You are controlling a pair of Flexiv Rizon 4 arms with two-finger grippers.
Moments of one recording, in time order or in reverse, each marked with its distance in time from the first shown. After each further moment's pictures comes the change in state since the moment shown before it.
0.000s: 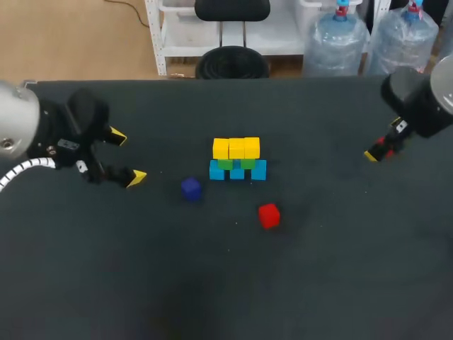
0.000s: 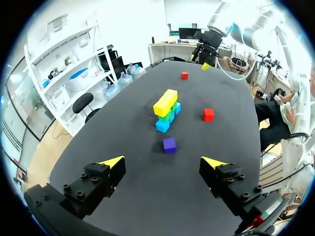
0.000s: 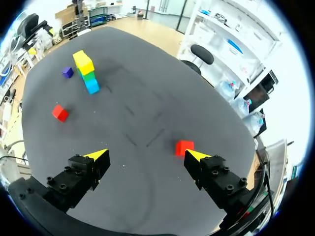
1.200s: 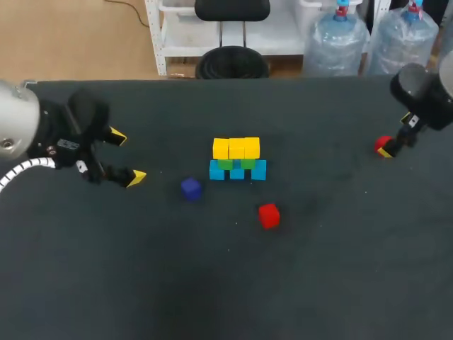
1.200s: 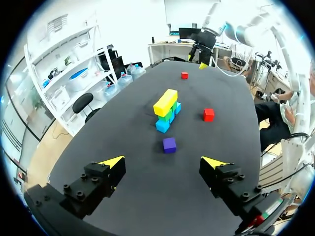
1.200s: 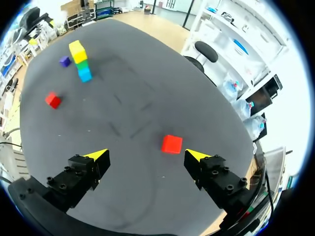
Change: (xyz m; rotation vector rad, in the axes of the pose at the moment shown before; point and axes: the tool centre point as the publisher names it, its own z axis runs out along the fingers) left arm 0.000 0.000 0.000 0.001 0.000 0.000; right arm 0.013 -0.036 0.013 -0.018 0.052 -0.073
